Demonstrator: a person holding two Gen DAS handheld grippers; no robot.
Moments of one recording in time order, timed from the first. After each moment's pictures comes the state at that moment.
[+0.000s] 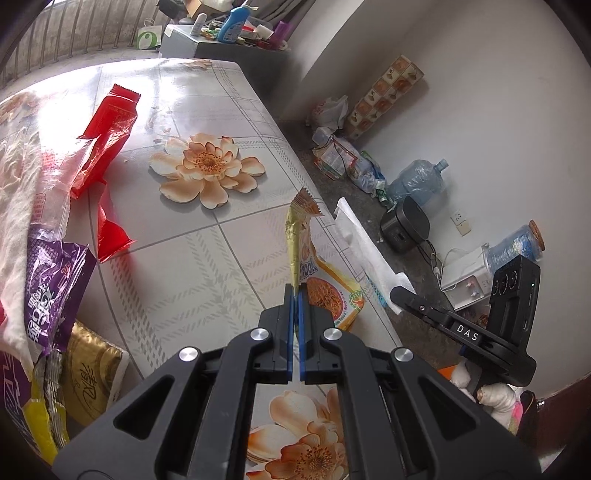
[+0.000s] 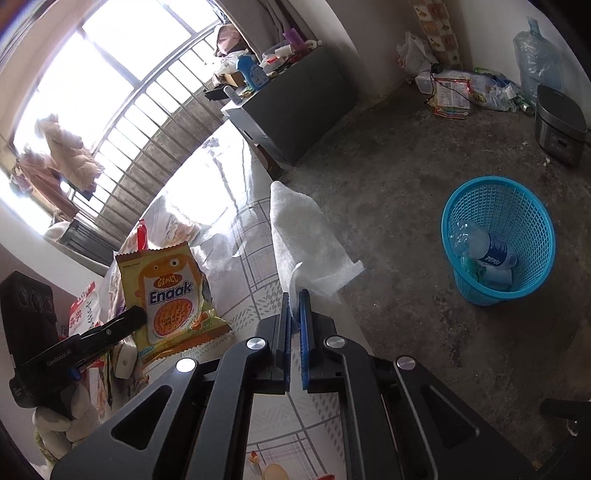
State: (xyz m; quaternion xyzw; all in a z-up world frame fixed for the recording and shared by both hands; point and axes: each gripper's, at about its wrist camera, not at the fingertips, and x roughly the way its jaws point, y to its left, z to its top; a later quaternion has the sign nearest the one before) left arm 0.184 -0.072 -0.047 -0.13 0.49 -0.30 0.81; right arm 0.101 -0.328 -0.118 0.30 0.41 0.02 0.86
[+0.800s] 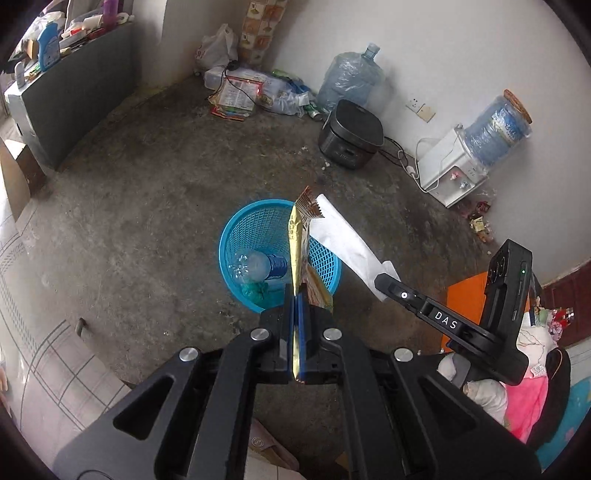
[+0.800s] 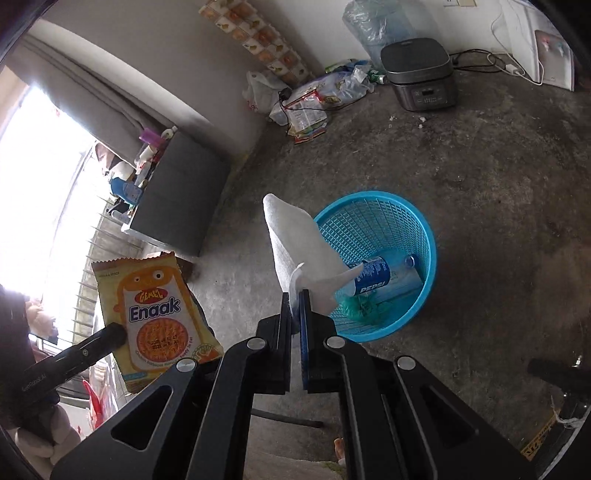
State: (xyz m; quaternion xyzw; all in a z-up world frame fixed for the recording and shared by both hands) left arm 0.232 -0.378 -0.067 0.09 0.54 -0.43 0.72; right arm 0.059 -0.538 -0.191 0.46 0.35 -0.18 0.80
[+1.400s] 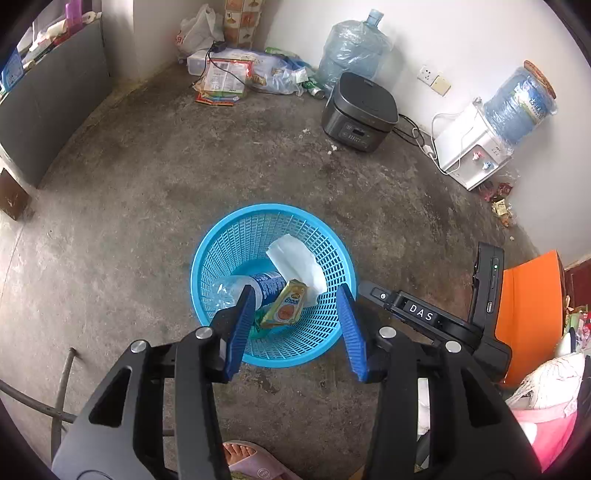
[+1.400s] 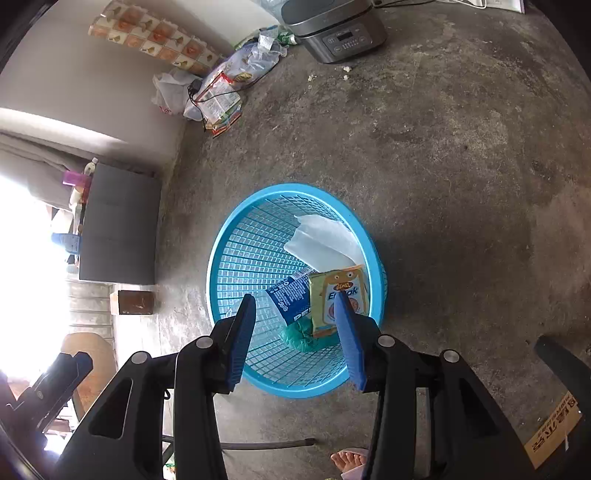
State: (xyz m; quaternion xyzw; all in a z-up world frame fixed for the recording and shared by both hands) left arm 0.257 -0.485 -0.135 0.13 0.54 -0.42 0.72; right arm 0.081 -0.629 -0.307 0.54 0.37 -0.25 0.71
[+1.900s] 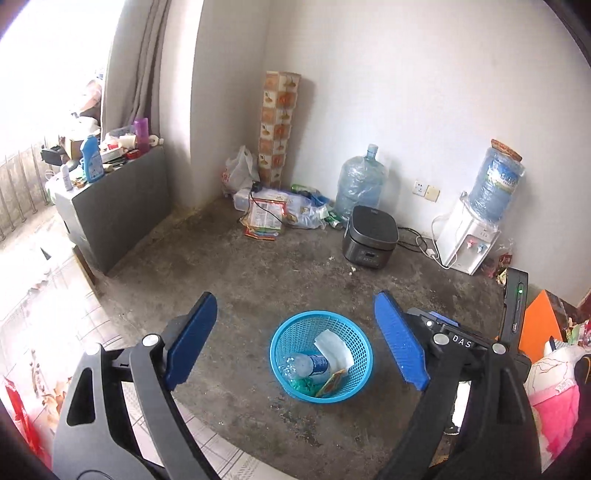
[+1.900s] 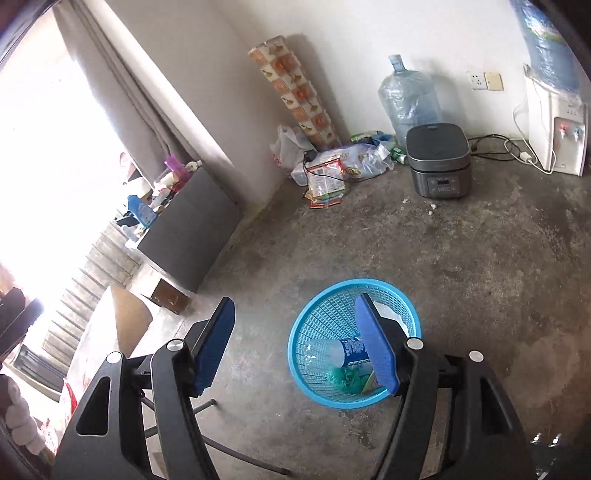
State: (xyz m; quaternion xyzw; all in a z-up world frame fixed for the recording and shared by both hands) left arm 0.206 -0.307 0.058 0.06 0.32 -0.41 0.86; right arm 0.058 -0.543 -0.114 0.34 0.27 -0.19 0.88
